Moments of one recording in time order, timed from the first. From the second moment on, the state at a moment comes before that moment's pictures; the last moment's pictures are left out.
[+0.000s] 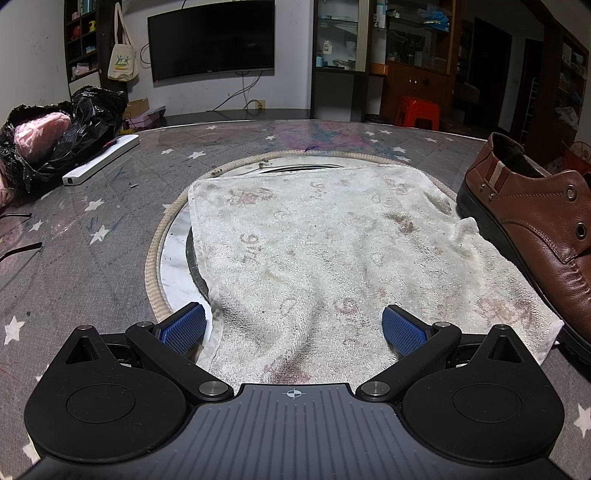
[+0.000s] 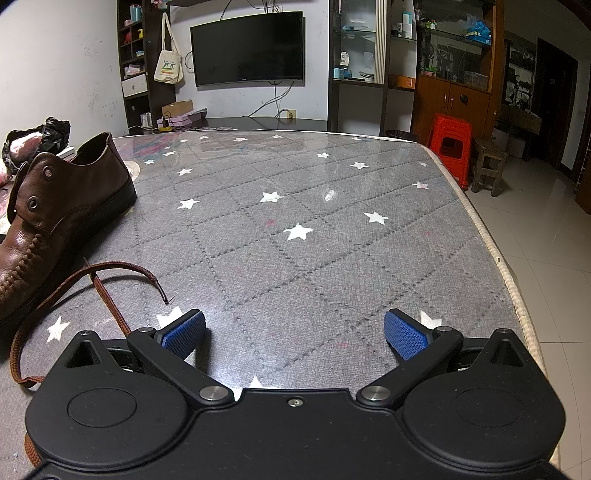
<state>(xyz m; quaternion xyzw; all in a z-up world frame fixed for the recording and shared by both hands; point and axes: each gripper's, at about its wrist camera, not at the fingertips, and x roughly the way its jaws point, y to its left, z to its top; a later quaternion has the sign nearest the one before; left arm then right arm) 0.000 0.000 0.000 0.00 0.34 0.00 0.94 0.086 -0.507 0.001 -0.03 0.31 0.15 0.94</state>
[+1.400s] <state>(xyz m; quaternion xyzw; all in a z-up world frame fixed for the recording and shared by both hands) 0.000 0.000 0.000 0.00 0.34 0.00 0.94 0.090 -0.505 0.002 -0.04 0.33 0.15 0.93</state>
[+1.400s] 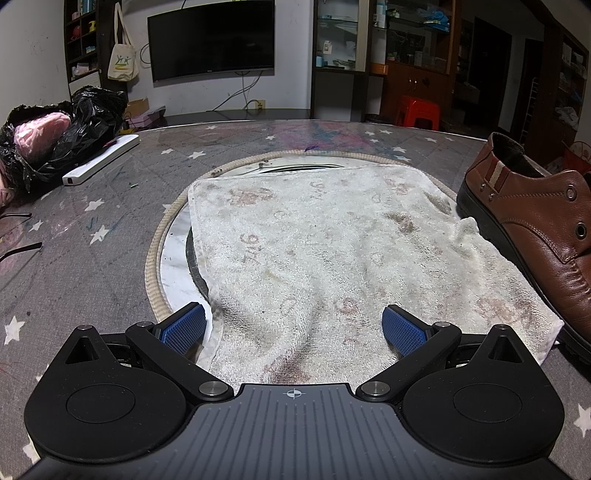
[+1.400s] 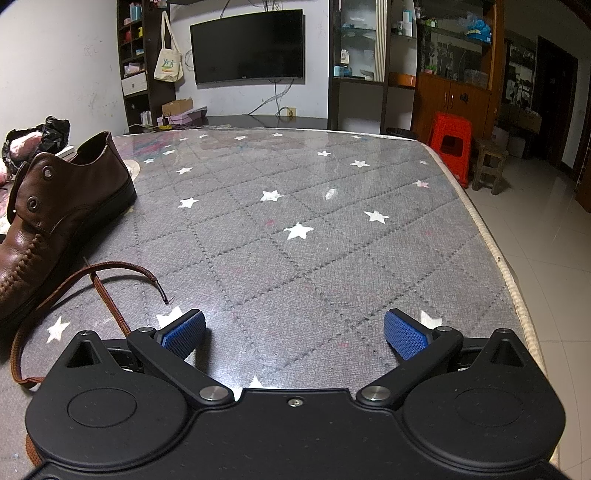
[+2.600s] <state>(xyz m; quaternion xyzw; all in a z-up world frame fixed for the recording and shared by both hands) 0.000 0.000 0.000 0.00 0.34 0.00 0.94 0.079 -0.399 0.029 0.16 0.37 0.12 0.91</state>
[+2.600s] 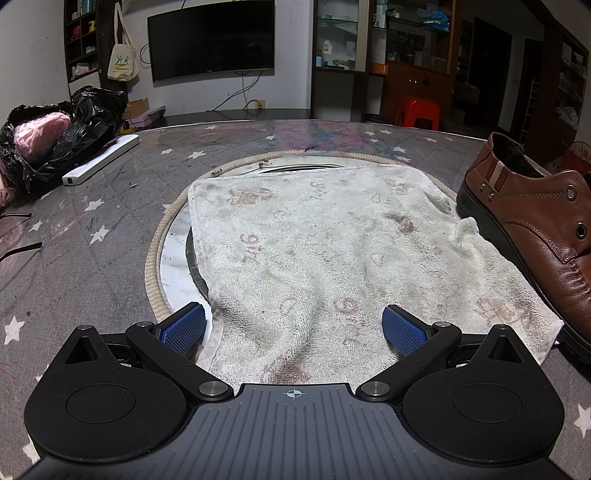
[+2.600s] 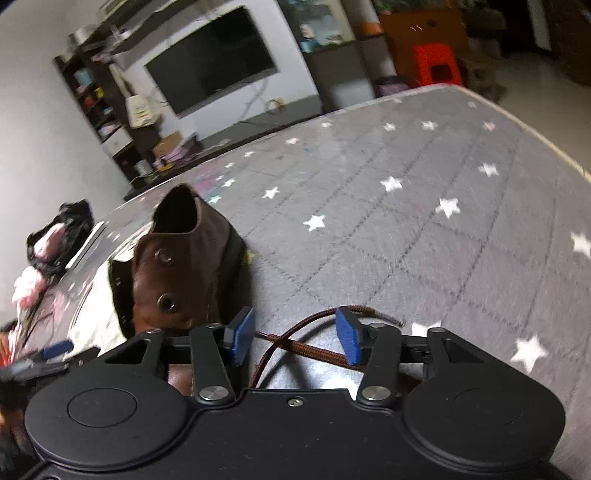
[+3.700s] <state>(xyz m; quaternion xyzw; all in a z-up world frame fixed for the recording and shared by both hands) -0.016 -0.039 0.064 0.03 0.29 -0.12 0.95 0.051 -0.440 0.037 0.07 0.39 0.13 0.91</state>
